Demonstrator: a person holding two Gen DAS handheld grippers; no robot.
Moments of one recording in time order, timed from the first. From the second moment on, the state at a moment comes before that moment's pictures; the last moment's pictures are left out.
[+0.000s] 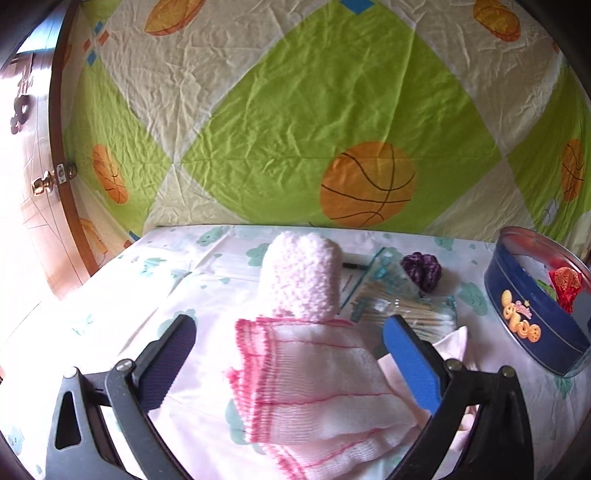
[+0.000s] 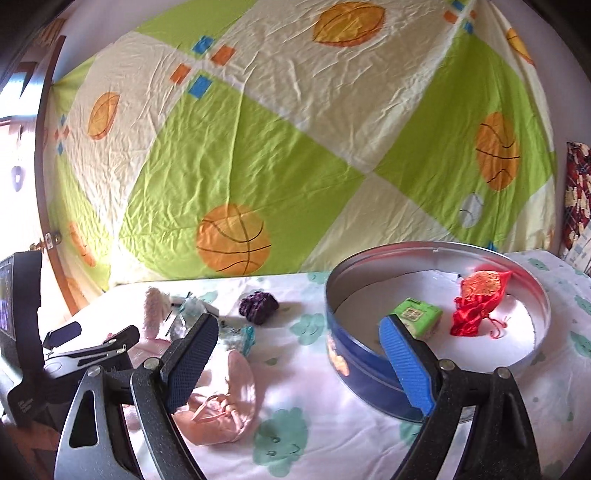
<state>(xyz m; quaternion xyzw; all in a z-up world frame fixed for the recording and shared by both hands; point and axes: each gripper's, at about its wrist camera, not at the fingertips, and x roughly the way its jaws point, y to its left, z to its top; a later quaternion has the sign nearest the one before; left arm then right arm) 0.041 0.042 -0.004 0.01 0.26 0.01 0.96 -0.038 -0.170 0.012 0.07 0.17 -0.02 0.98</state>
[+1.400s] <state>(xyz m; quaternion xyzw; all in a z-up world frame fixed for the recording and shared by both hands) 0.062 0.056 -0.046 -0.10 0.41 -0.14 0.90 -0.015 -0.134 0.005 0.05 0.25 0.10 0.96</state>
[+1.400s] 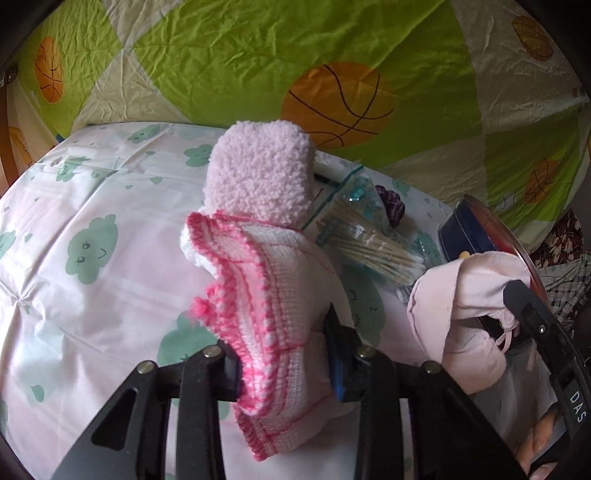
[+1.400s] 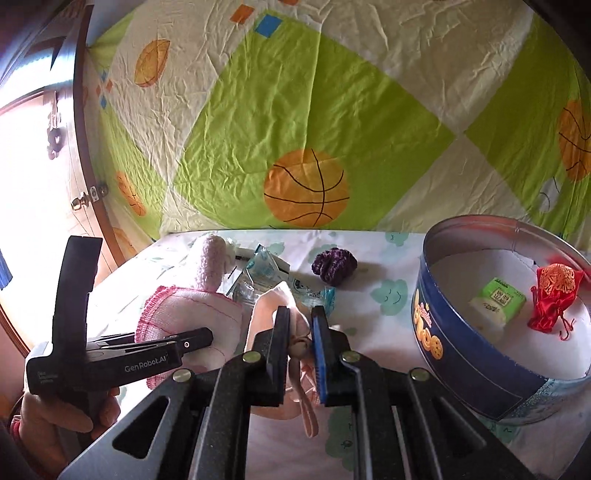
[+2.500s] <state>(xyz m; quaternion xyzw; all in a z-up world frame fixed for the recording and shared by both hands) 0.019 0.066 0.007 -0.14 0.20 -0.16 0.96 -0.061 -0.175 0.061 0.10 0.09 0.11 0.99</state>
